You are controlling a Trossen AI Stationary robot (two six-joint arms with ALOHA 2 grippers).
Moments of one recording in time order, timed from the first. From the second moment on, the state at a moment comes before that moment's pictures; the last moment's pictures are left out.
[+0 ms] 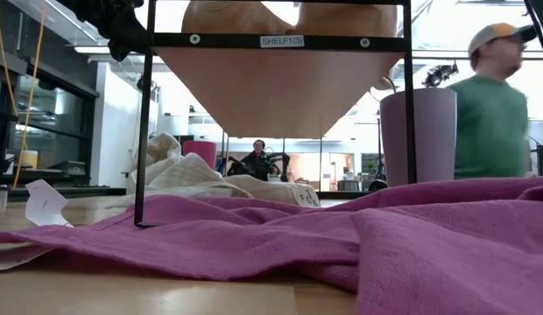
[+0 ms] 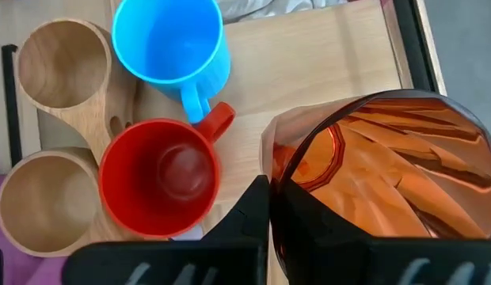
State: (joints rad) left arm 0.97 0.78 0.93 -0.74 0.49 0.20; right arm -0.22 1.84 2.32 -1.57 -0.08 -0.06
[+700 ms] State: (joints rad) left arm 0.97 0.78 0.93 -0.77 0.50 0.21; right arm -0.21 1.89 2.32 -1.57 -0.06 -0.10
